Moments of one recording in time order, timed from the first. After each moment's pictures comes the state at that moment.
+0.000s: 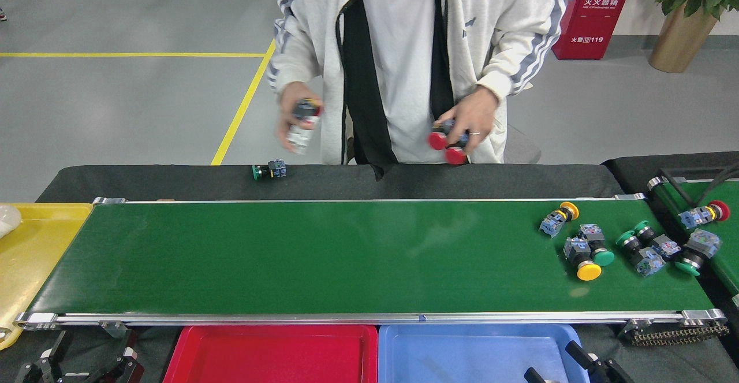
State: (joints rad) left arm 0.29 0.13 0.44 -1.64 -1.42 -0.43 0.12; right arm 0.31 0.01 -0.25 -1.74 1.21 -0.39 0.07
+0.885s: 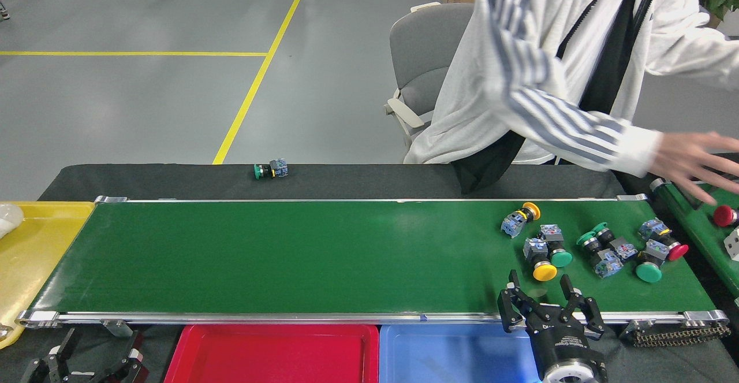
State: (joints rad) left arm 0.29 0.13 0.45 -1.64 -1.42 -0.46 0.12; right arm 0.02 0.05 0.00 -1.60 1.44 0.12 0.18
